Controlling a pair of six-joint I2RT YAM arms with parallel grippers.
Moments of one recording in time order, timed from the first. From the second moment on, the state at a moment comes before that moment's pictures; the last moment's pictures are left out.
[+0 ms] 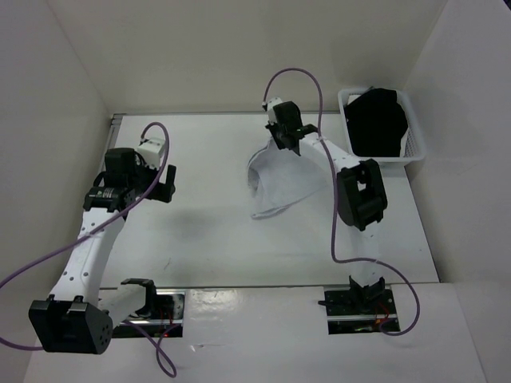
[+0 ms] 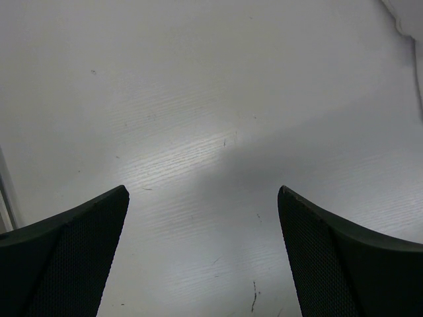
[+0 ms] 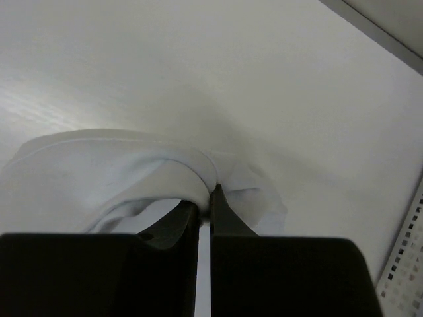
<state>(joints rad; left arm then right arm) 0.00 1.05 0.99 -0.63 0.17 0.19 0.45 2.06 1.70 -0.30 0.18 -0.21</state>
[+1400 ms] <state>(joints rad) -0.36 1.49 1.07 -0.35 0.19 0.11 0.60 1.94 1.49 -0.56 -0.12 -0.16</state>
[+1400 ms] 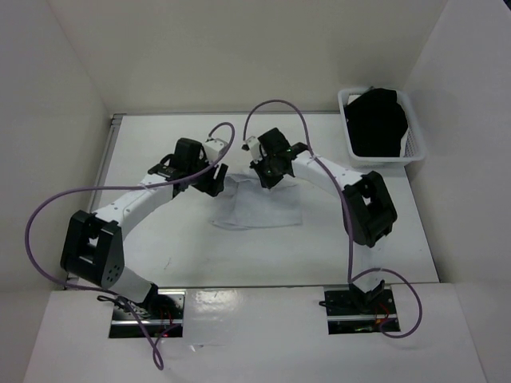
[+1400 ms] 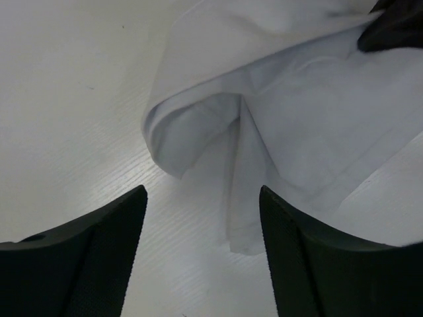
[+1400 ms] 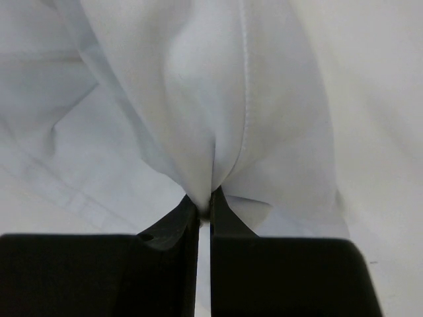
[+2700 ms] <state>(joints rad) -0.37 1.70 1.07 -0.32 0.15 0.10 0.52 1.70 1.45 -0.56 -0.23 -0.19</state>
